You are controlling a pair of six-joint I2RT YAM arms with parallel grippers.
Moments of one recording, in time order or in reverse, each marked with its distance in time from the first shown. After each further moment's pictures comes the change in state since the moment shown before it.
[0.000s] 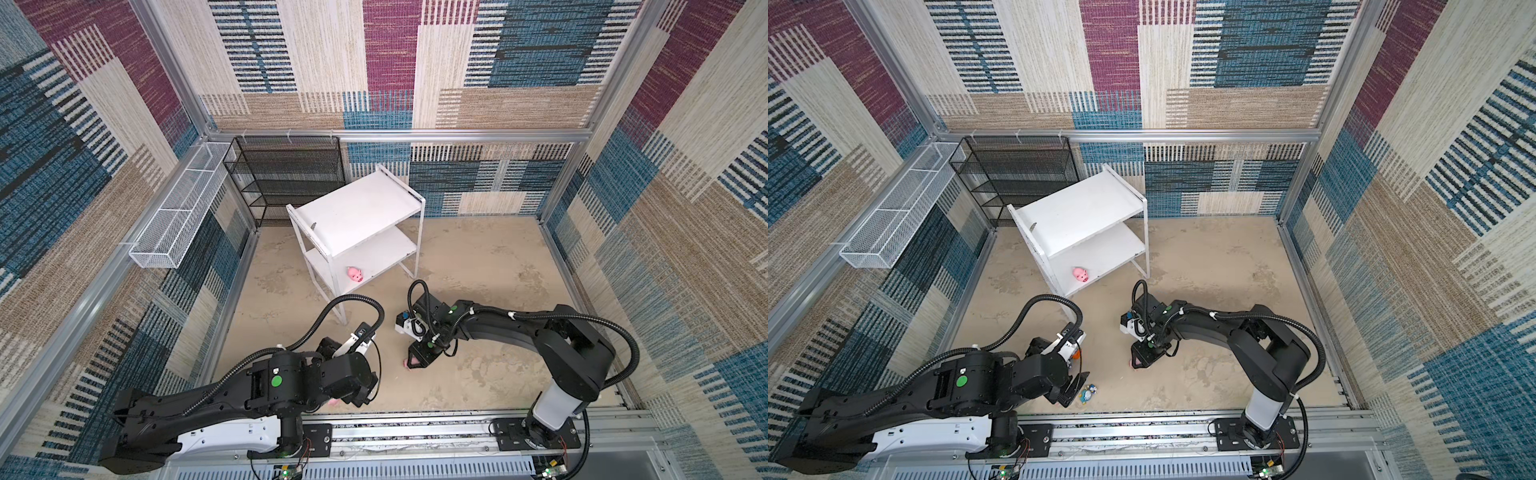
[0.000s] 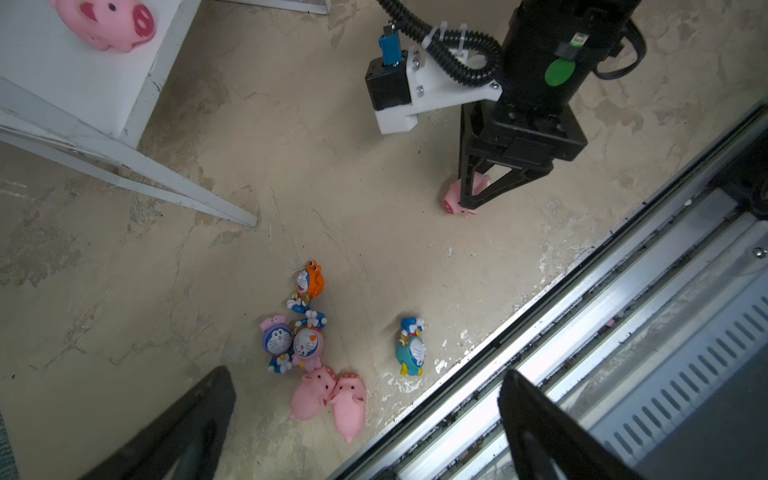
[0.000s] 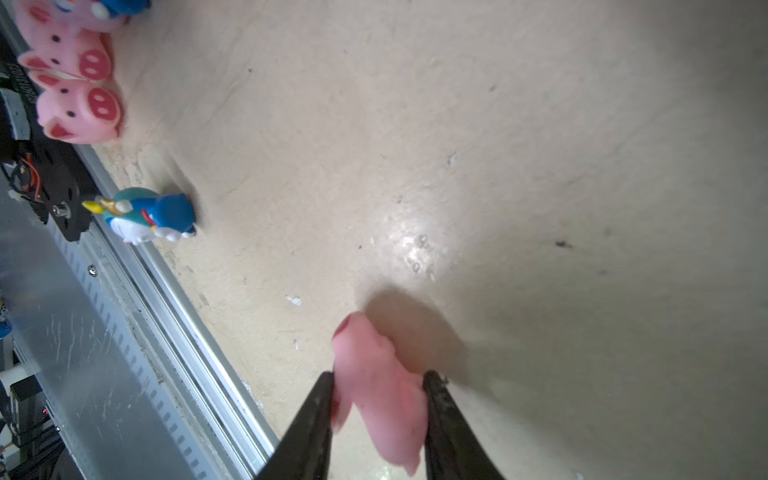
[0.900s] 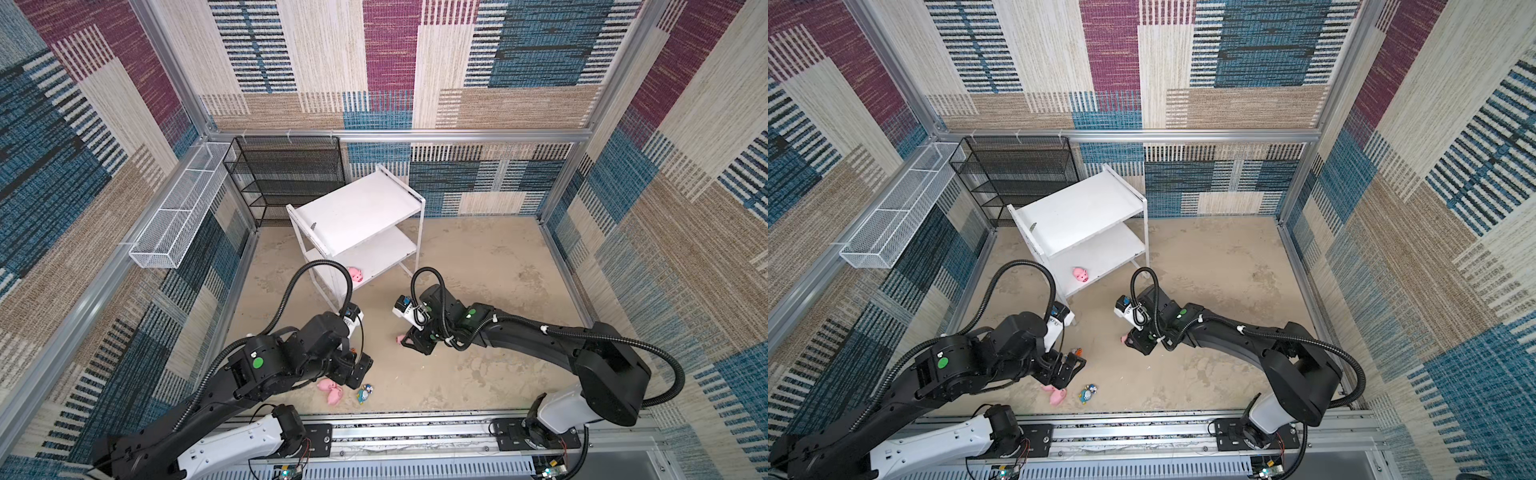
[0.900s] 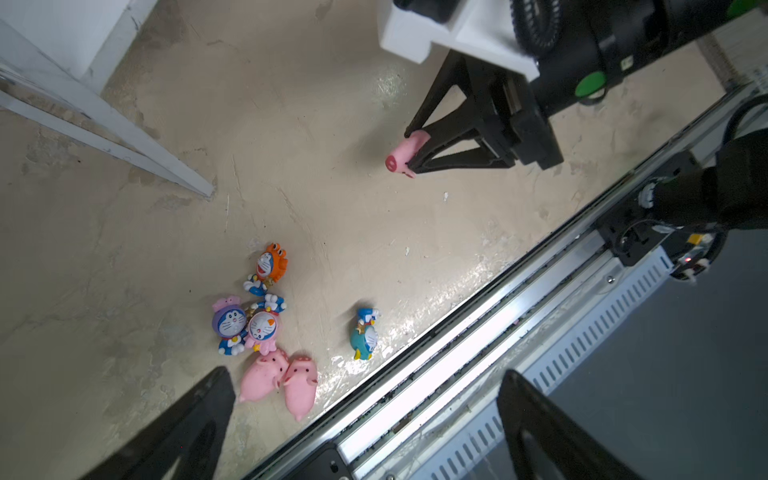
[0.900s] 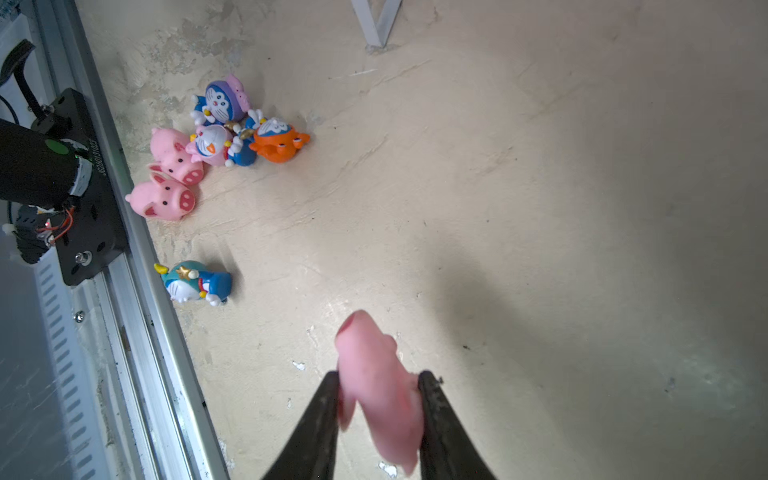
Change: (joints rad) left arm 0.328 -0.010 0.073 0.000 0.360 0.068; right arm 0.004 -0.196 -0.081 0.240 0.105 -0.112
